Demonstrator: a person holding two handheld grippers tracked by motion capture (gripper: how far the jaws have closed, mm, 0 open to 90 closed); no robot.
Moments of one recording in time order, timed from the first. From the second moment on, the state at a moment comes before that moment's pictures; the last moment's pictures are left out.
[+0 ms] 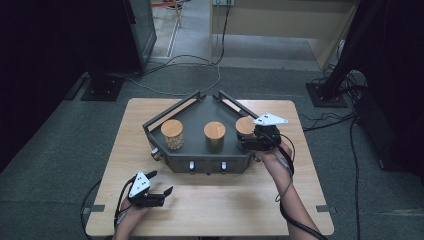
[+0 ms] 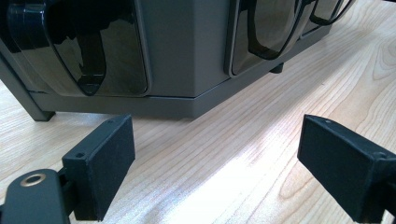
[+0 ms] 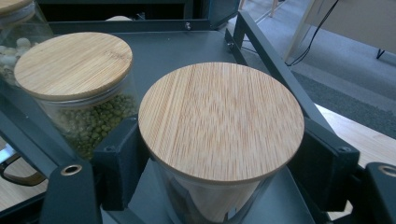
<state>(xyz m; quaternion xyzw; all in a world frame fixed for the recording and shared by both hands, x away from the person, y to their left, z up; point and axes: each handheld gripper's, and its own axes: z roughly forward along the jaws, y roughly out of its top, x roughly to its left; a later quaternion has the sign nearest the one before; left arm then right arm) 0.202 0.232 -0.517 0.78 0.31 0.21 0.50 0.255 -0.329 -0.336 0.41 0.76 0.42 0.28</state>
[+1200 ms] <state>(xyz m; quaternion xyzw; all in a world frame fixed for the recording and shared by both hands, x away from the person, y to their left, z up) 0.202 0.232 -0.517 0.78 0.31 0.21 0.50 0.261 -0.334 -0.361 0.43 0.74 0.45 0.27</state>
